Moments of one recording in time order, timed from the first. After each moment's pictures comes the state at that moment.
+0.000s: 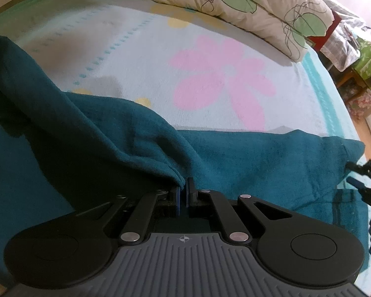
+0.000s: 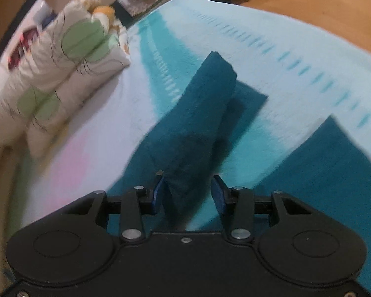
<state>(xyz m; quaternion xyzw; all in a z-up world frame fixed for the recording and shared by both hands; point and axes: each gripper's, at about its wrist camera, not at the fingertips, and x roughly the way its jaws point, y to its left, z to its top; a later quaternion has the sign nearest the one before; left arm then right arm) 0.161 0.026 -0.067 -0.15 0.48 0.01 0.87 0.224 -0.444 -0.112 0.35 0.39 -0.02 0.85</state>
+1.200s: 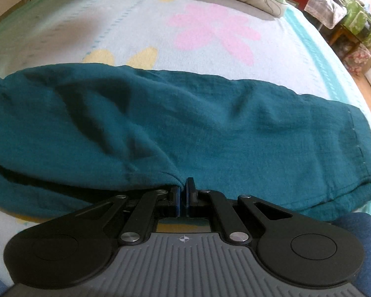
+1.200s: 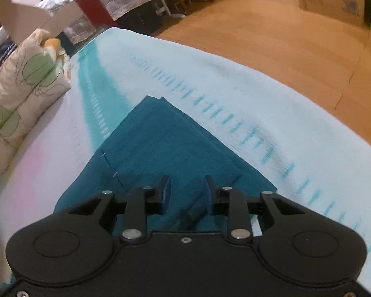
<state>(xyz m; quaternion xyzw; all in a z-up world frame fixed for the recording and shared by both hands) 0.069 0.010 -0.071 -0.07 0.52 -0.01 0.85 0.057 -0.491 -0.085 0.33 0.39 -0.18 0.84</state>
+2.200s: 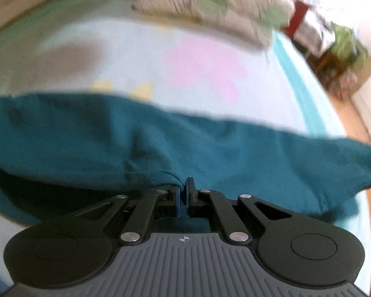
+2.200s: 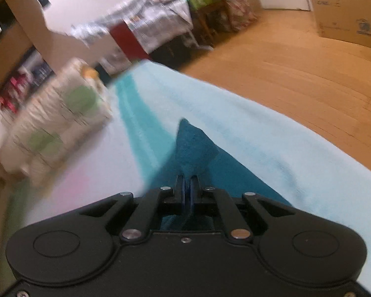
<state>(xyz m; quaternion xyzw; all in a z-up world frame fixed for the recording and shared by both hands) 0.049 0.024 -0.034 -0.10 0.49 -0.03 0.87 0.011 -0.474 -0.025 0.32 0.32 -0.15 0.88</state>
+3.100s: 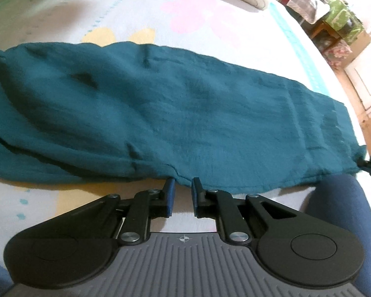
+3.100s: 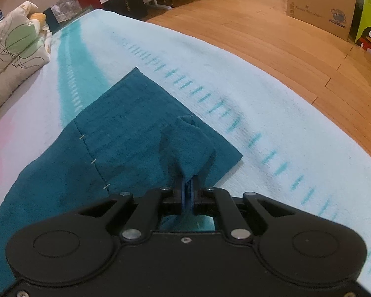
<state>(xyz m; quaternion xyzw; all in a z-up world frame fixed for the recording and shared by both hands) 0.016 0.039 -0.073 -0.10 0.53 -0.08 0.84 0.030 -0.473 -0.104 0.25 0.43 -0.22 0.84</state>
